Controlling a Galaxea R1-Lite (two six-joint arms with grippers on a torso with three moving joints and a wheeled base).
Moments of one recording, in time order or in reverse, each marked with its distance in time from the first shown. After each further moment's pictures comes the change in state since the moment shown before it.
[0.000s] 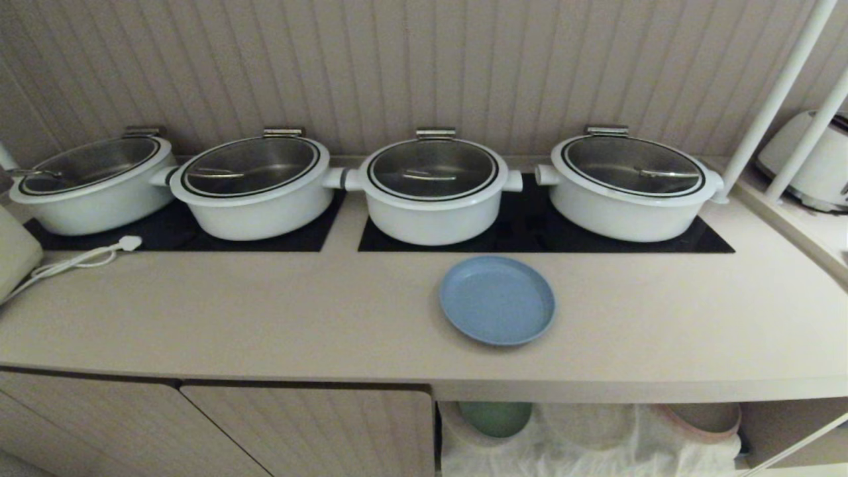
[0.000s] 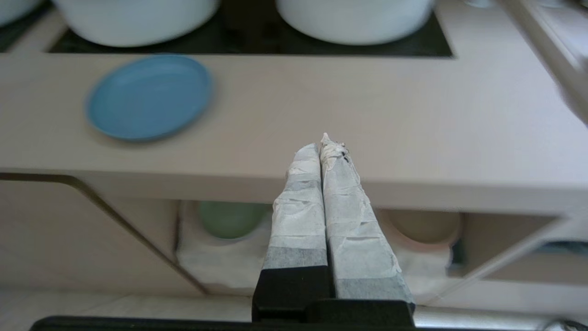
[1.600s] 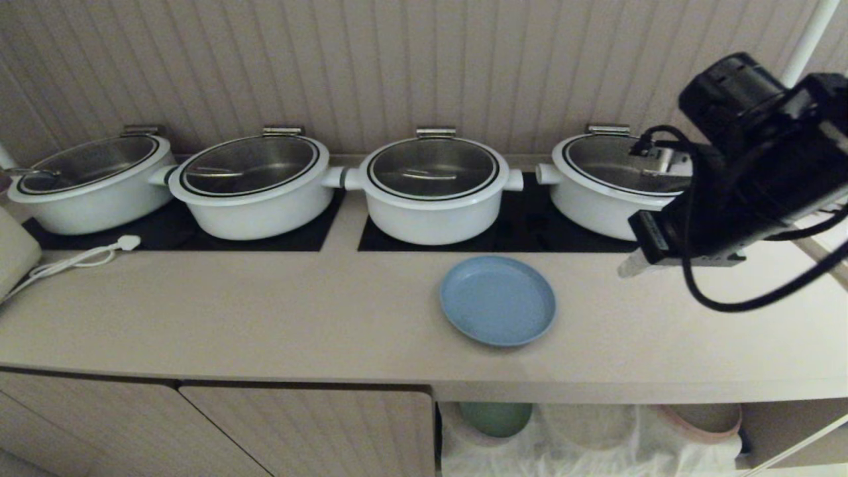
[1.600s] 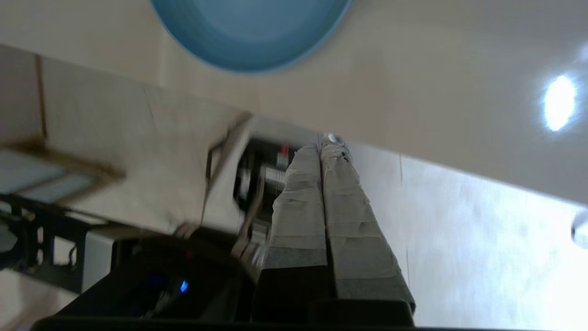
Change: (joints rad) left arm 0.000 0.000 0.000 0.000 0.000 0.000; right arm 0.357 1.364 -1.356 0.907 0.071 0.188
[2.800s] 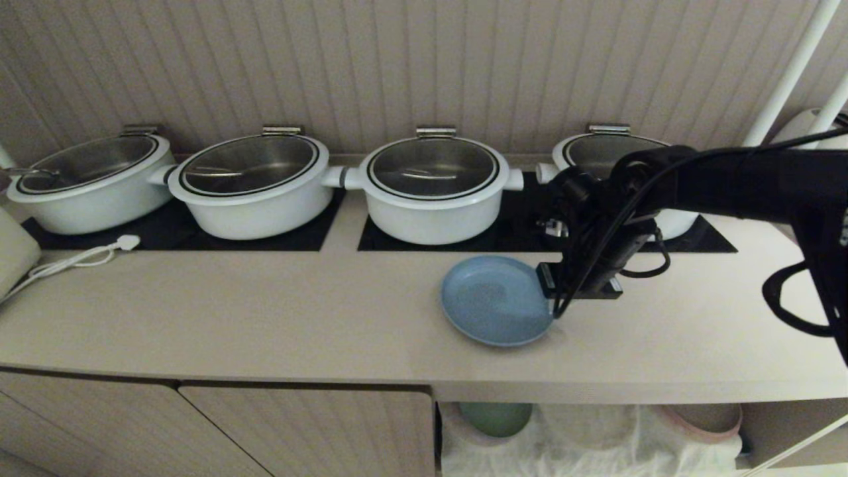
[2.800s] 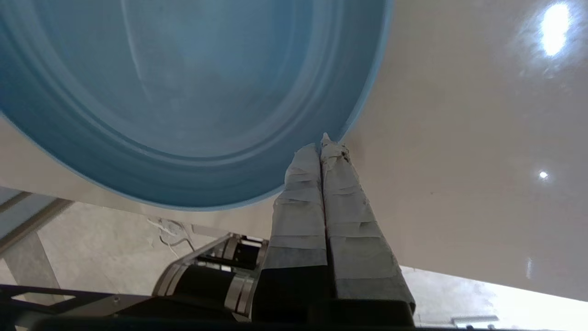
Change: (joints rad) left arm 0.000 0.000 0.000 -0.001 0.000 0.000; right arm 0.029 0.410 -0.143 -0.097 -0.074 0.087
